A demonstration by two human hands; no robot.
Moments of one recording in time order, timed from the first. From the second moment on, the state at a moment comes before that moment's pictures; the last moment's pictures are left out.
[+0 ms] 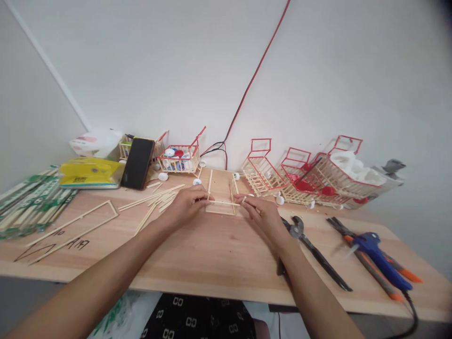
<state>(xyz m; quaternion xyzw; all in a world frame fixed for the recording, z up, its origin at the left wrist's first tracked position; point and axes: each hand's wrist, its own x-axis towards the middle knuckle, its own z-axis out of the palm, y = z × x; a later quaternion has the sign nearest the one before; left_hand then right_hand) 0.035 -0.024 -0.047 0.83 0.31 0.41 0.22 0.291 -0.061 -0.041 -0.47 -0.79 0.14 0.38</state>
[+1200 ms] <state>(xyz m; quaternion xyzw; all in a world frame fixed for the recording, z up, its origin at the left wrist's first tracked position) 0.035 -0.024 -0.047 0.83 0.31 0.41 0.23 0.290 -0.062 -0.041 -0.46 -0.79 0.14 0.38</state>
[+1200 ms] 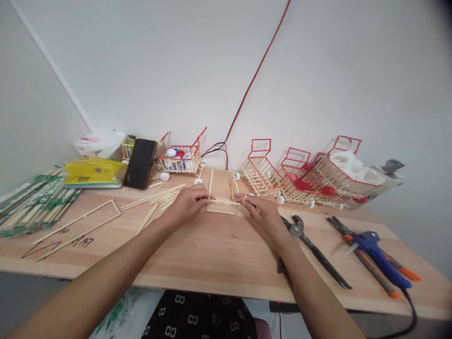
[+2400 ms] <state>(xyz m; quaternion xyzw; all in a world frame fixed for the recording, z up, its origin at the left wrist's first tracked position) 0.035 -0.024 -0.047 0.83 0.31 0.41 0.23 0.291 -0.061 -0.044 -0.47 -0.78 0.15 0.39</state>
